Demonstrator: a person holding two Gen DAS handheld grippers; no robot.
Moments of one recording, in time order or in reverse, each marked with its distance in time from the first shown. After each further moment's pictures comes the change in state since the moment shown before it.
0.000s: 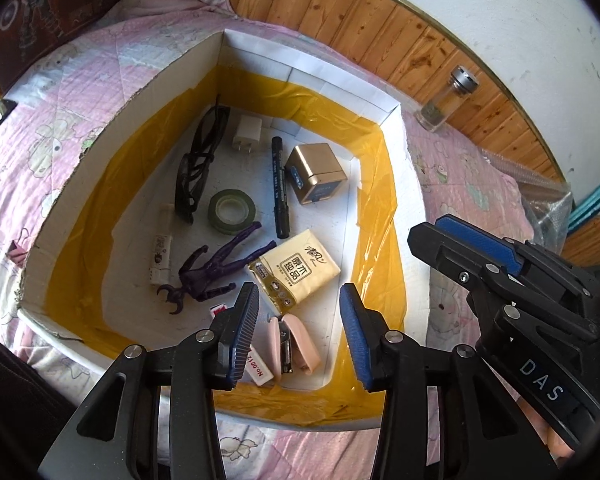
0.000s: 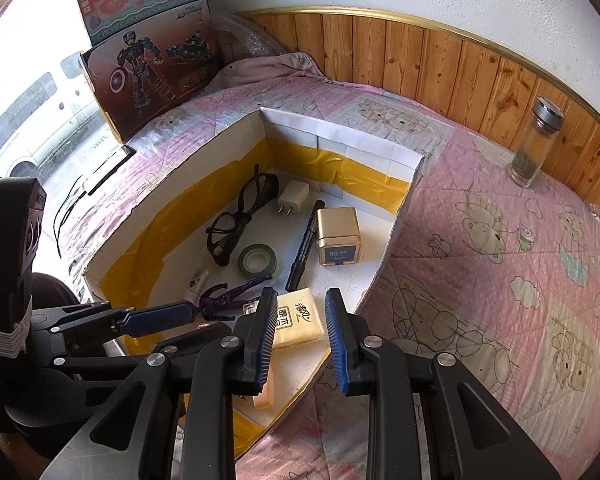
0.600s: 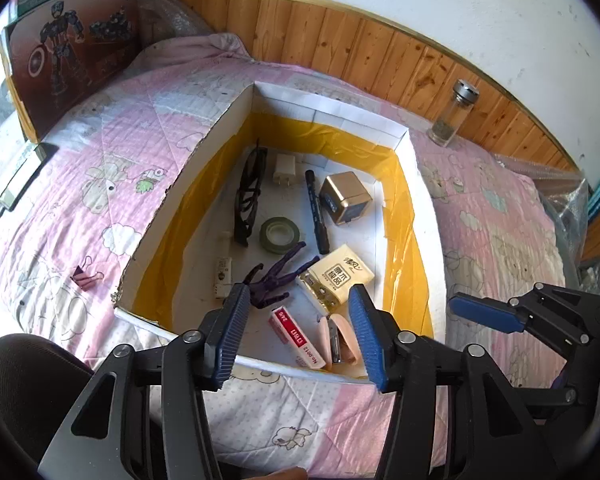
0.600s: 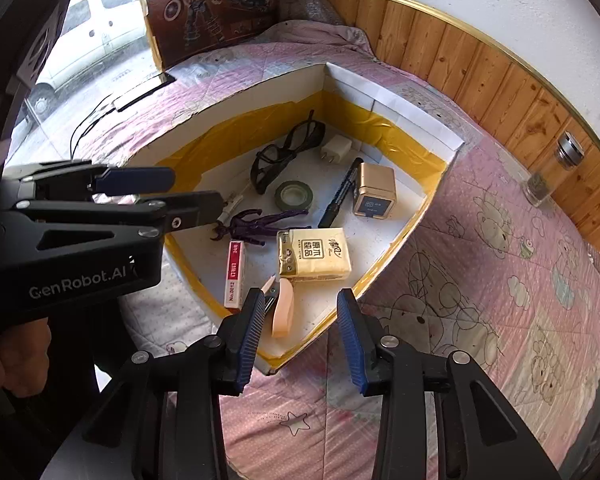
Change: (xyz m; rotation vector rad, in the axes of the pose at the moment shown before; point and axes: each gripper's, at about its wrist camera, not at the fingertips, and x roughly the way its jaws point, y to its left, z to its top) left arm -0.050 0.009 -0.015 0.088 -0.133 0.114; right arm -0.016 0.051 -0.045 -0.246 0.117 -0.024
